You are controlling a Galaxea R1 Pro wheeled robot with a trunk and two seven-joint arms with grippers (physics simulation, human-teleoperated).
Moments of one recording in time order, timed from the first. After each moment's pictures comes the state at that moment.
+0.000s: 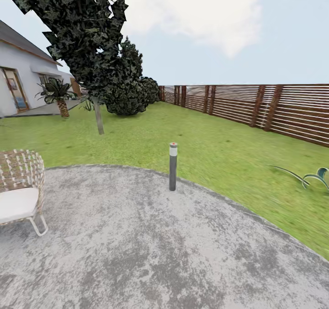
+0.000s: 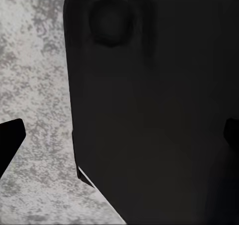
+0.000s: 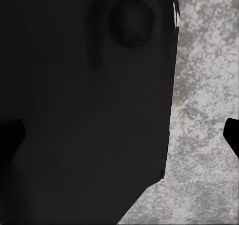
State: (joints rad) left arm 0.00 0.00 0.00 0.00 0.00 0.00 0.00; right arm 0.00 0.00 0.00 0.00 0.00 0.00 0.00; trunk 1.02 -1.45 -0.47
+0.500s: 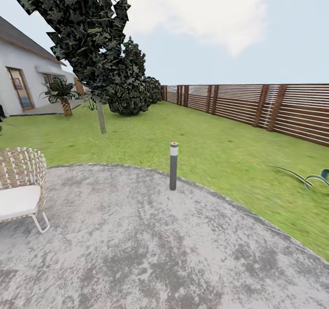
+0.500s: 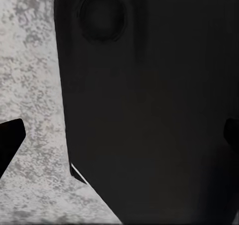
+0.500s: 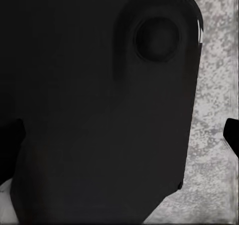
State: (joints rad) left arm 0.01 -0.01 0.00 -0.01 0.00 0.00 0.01; right arm 0.00 0.03 0.00 -0.03 0.00 0.01 0.00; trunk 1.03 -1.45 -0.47
